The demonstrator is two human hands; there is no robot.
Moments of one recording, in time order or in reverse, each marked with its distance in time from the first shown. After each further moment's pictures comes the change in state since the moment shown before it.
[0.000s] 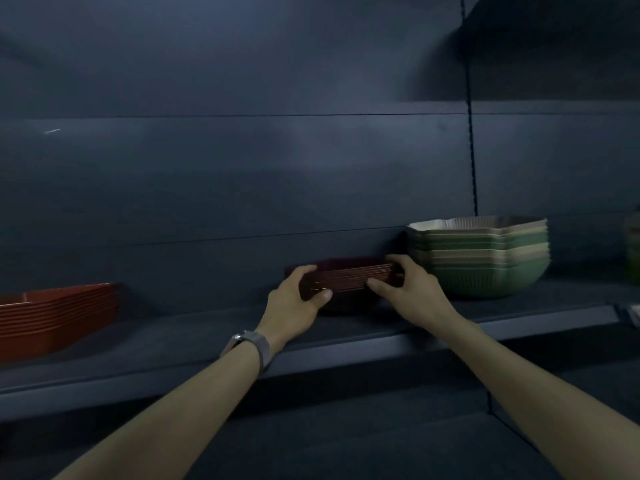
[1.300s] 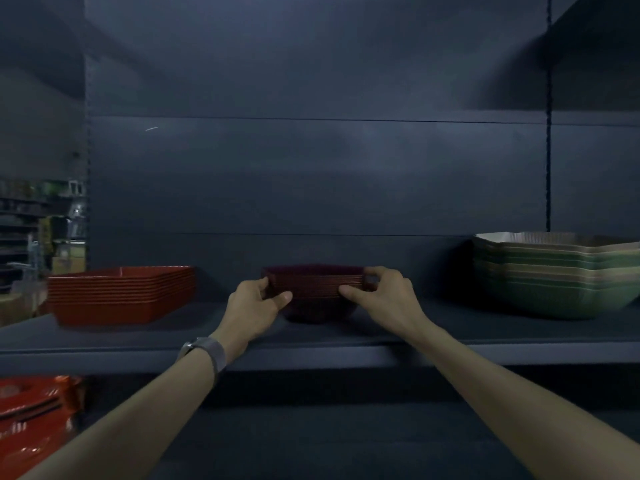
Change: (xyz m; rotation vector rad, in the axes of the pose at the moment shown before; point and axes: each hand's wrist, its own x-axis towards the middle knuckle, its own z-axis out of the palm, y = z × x) left_hand -0.036 -0.088 -0.141 -0.015 0.228 -0.133; right_hand -0.010 -0.092 0.119 0.105 -0.074 -0.111
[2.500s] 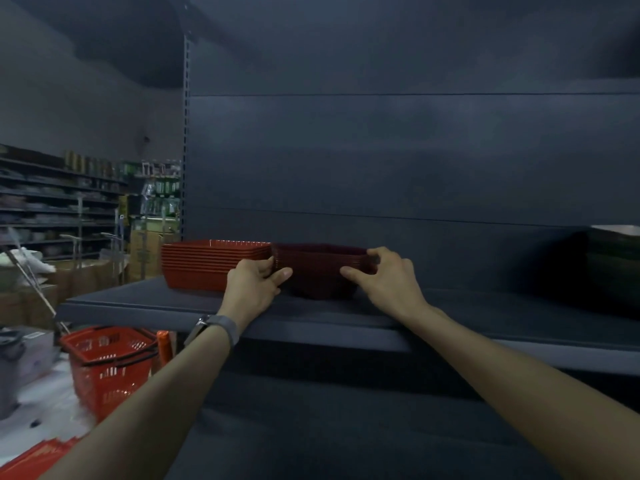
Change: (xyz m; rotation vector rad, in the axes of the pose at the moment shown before) left_hand 0.006 -0.082 -0.125 -0.102 0.204 -0.063; right_hand 0.008 -0.066 0.138 -0.082 -0.113 -0.060
